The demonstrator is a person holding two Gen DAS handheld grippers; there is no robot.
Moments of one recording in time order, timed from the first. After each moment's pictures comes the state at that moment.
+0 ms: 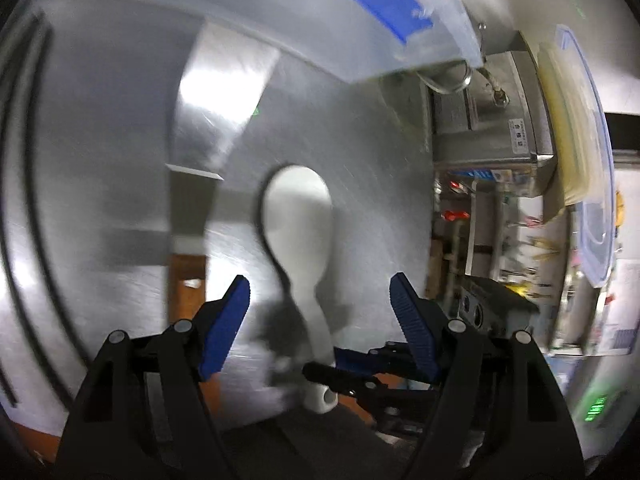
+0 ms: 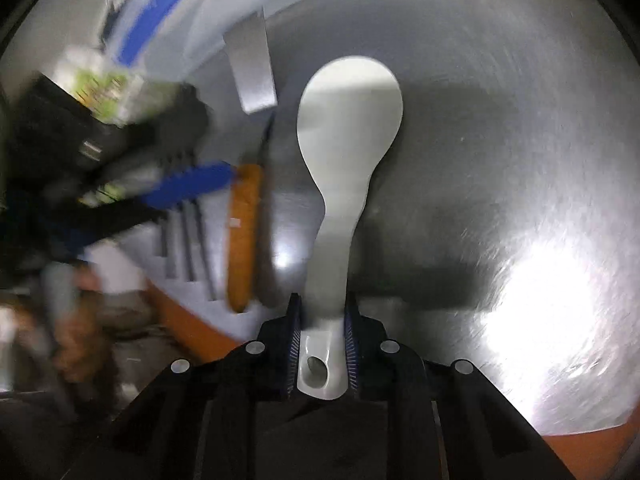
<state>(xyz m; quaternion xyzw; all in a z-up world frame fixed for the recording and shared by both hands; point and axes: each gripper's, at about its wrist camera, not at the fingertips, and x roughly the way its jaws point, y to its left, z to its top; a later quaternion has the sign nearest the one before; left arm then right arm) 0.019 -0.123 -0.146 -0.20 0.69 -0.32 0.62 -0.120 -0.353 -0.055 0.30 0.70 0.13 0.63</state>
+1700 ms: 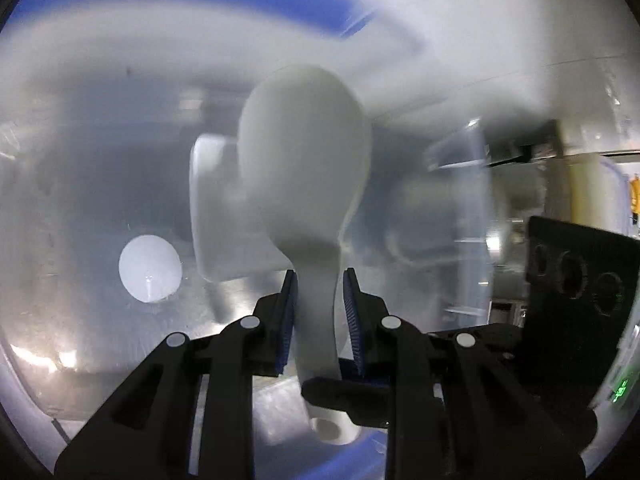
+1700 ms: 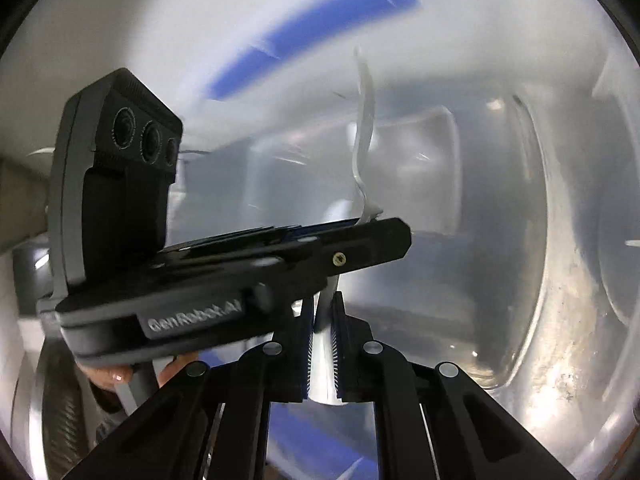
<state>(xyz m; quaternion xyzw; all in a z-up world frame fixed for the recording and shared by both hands) 0.299 -0.207 -0.124 -0.10 0.69 -0.34 0.63 0.198 -0.418 -0.010 0.30 0.67 0.16 0.66</state>
